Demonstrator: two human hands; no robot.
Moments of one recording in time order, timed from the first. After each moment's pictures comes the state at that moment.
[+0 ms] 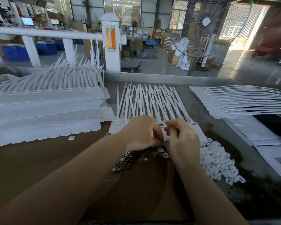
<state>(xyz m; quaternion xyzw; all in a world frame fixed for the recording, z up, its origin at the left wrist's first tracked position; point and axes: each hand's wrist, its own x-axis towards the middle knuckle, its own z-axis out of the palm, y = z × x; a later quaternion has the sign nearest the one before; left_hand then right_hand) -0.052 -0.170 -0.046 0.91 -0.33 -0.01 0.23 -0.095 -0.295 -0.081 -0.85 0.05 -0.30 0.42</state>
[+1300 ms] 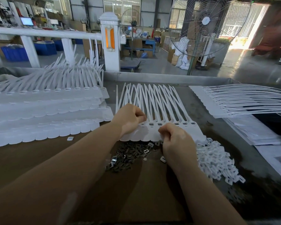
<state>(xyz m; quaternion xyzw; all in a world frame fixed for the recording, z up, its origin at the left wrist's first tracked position) -0.007 -0.157 -0.058 0.90 -0.14 0.02 0.40 -0.092 -0.296 -0.091 -0.91 0.01 -0.26 0.31</state>
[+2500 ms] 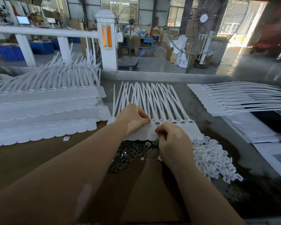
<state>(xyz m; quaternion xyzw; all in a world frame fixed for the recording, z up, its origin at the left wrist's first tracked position) 0.000 -0.175 -0.063 0.91 -0.11 -0.01 0.41 -0.090 -0.297 -0.091 -0.92 -0.01 -0.27 0.29</state>
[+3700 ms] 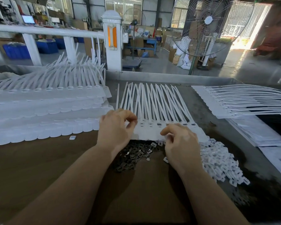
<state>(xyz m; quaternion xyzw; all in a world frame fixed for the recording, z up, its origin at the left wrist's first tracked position) -0.047 -0.133 -0.074 0.91 -0.13 0.23 0.33 -0.093 -0.298 -0.091 -0.92 0.00 -0.27 0.27</state>
